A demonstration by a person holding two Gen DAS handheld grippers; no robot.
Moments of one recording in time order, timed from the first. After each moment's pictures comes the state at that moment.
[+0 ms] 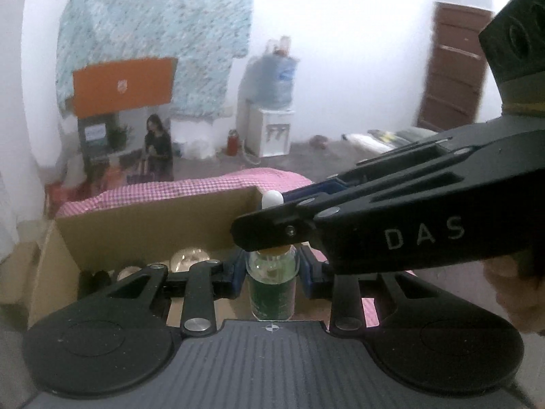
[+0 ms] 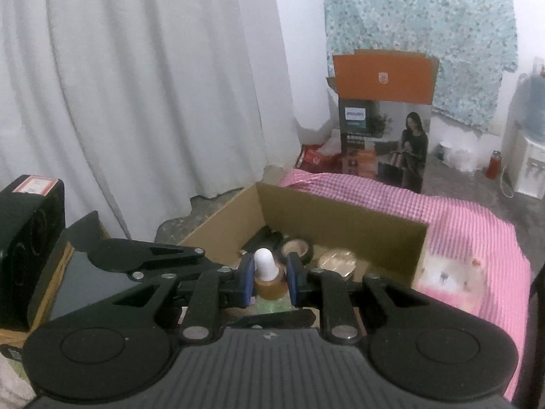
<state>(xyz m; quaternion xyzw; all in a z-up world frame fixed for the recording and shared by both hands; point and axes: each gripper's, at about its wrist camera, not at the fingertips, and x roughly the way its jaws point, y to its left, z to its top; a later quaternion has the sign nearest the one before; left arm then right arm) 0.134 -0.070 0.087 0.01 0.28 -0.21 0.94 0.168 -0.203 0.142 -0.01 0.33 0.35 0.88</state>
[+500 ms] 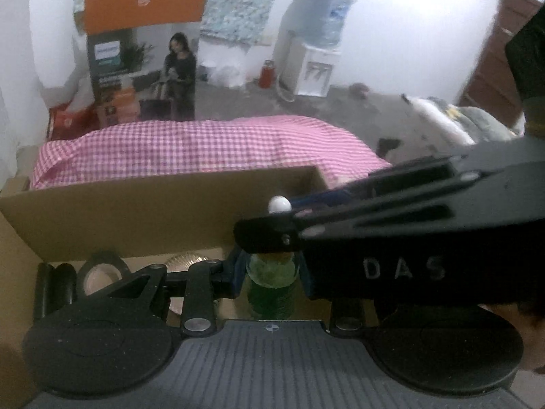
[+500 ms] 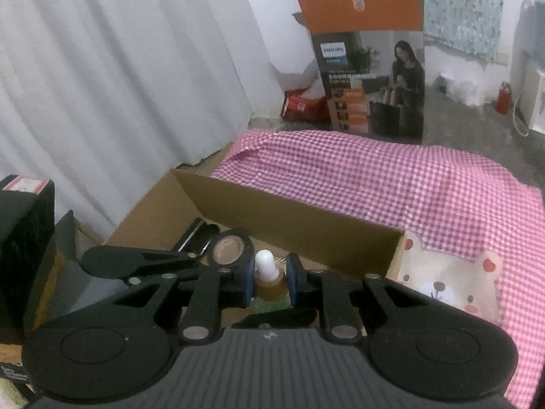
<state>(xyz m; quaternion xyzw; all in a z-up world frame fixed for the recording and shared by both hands) 0.273 -0.077 0.035 -0.04 0.41 -0.15 0.90 0.326 -0.204 0.065 0.02 0.44 0.34 0.83</state>
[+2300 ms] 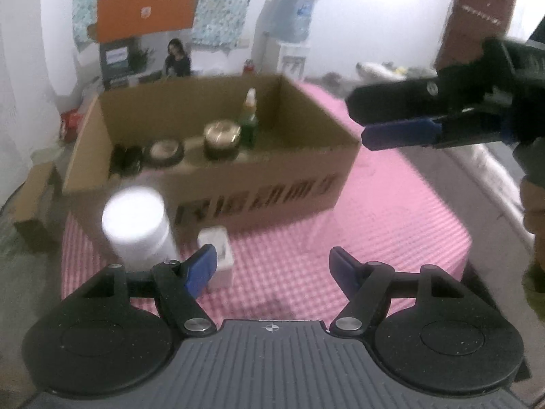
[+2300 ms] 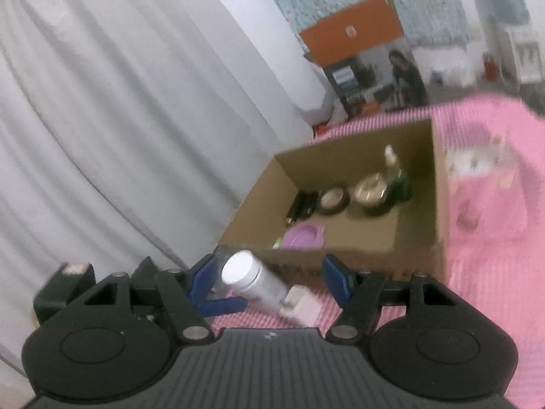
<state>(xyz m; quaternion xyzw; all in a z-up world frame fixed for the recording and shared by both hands) 0.049 -0.006 0.031 0.02 0.39 -0.19 0.90 0.100 -0.242 0.093 0.20 0.38 0.35 0.83</state>
